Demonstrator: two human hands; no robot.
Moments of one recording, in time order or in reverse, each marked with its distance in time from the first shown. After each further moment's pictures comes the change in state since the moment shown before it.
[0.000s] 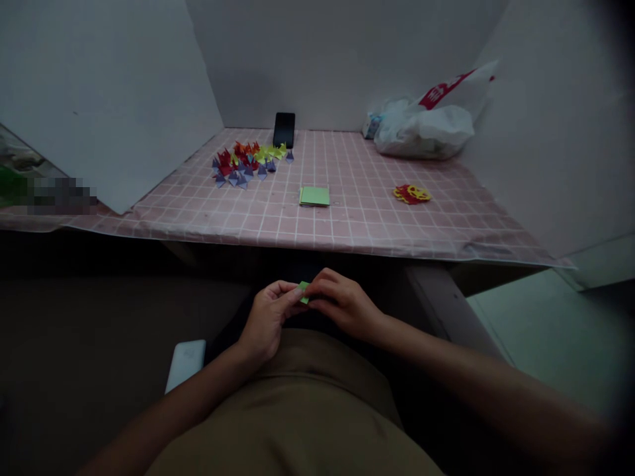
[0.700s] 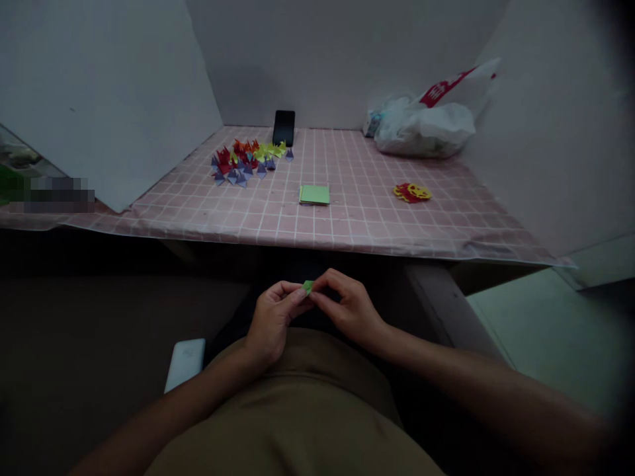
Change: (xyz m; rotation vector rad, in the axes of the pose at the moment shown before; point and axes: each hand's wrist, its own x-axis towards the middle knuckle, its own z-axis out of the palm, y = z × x) left_hand -0.004 -0.007 0.006 -0.062 0.002 0.024; right_hand -0.002 -0.012 0.011 0.101 0.230 0.205
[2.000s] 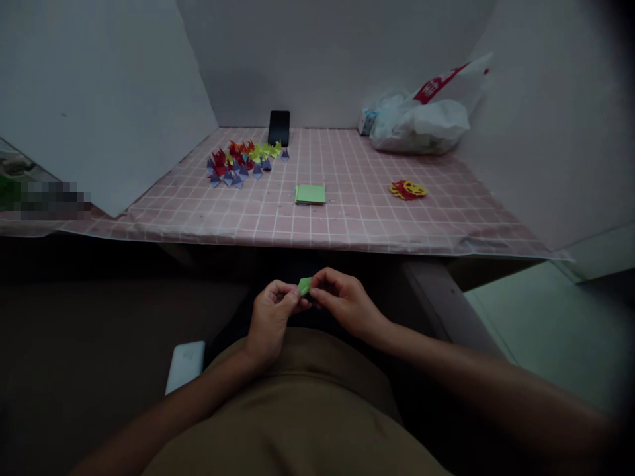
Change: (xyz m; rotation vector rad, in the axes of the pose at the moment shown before) left_hand 0.003 -0.008 -0.005 0.169 0.054 0.087; right_hand 0.004 -0.004 -0.002 0.240 -0.050 0.301
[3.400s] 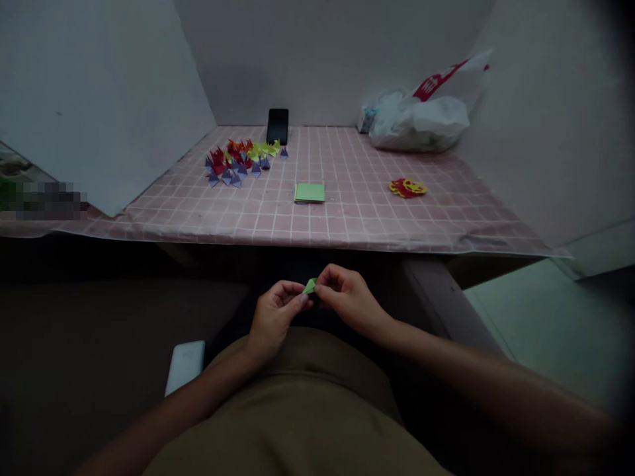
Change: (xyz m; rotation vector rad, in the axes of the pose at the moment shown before) left_hand 0.002 0.002 -0.001 0.058 -0.096 -0.012; right_hand 0.003 -0.001 -0.002 -0.017 0.093 0.102
